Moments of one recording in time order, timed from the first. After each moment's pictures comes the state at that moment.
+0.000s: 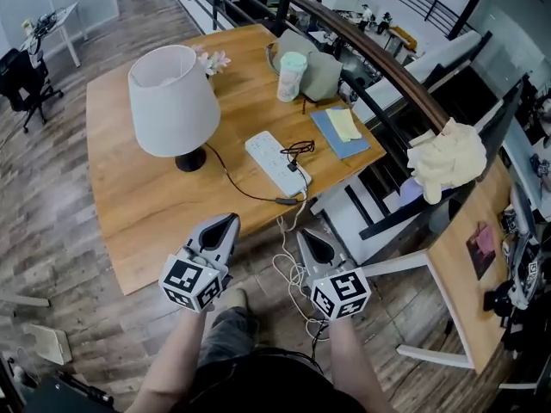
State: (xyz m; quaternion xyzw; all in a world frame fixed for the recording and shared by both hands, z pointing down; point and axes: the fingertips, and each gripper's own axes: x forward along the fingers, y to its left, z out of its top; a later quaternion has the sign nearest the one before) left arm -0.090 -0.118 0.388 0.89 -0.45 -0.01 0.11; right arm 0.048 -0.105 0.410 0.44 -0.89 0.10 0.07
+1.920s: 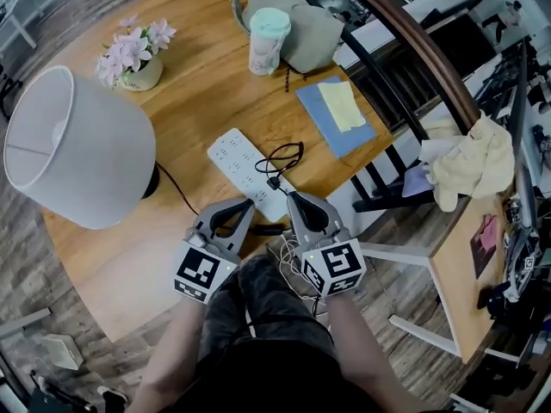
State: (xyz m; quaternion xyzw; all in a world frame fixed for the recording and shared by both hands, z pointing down) left arm 0.001 -0.273 0.465 0.93 -0.35 0.11 0.10; right arm 0.075 -0.287 0.464 0.48 -0.86 0.12 0.11
